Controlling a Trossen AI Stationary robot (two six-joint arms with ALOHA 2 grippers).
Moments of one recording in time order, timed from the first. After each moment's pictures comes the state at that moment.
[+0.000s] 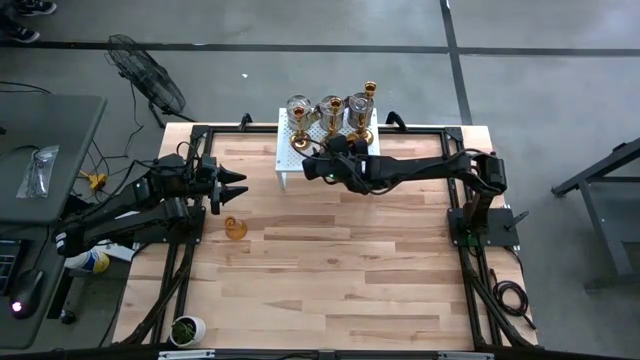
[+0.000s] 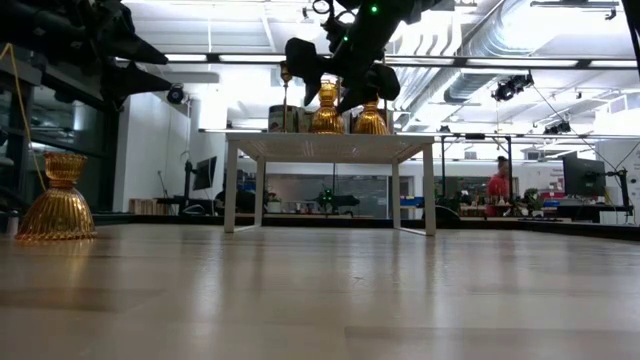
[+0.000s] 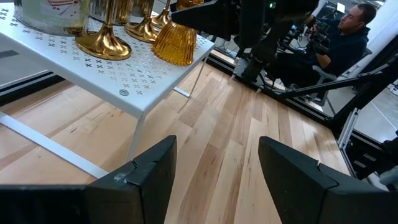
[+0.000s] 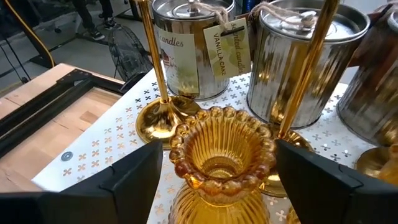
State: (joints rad) left arm 0.43 0.25 0.40 -0.35 0.22 -0.35; right arm -0.11 1.83 1.45 -0.28 0.83 0.65
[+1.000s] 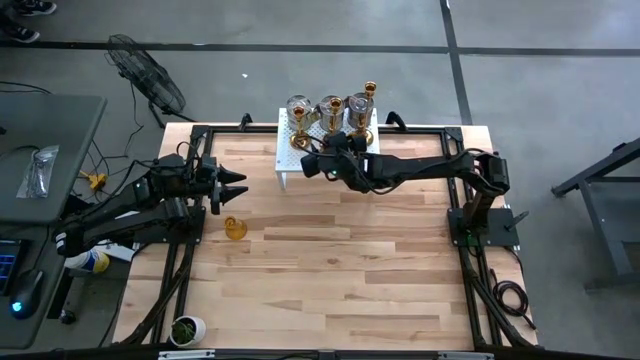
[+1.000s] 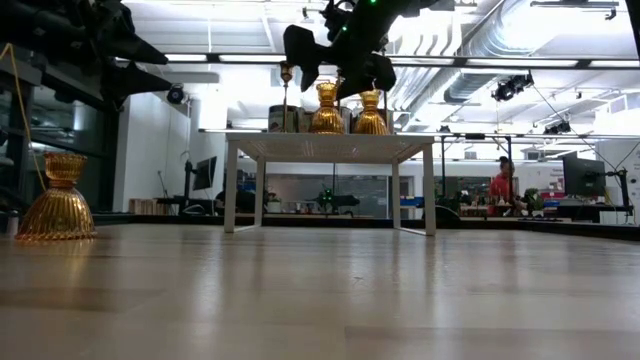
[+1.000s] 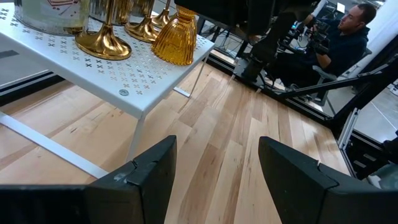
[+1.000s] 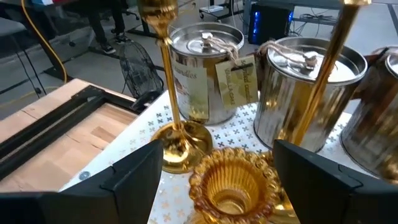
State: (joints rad) left arm 0.43 0.25 0.40 -0.35 0.22 -0.35; right arm -0.11 1.81 1.45 -0.18 0.84 0.55
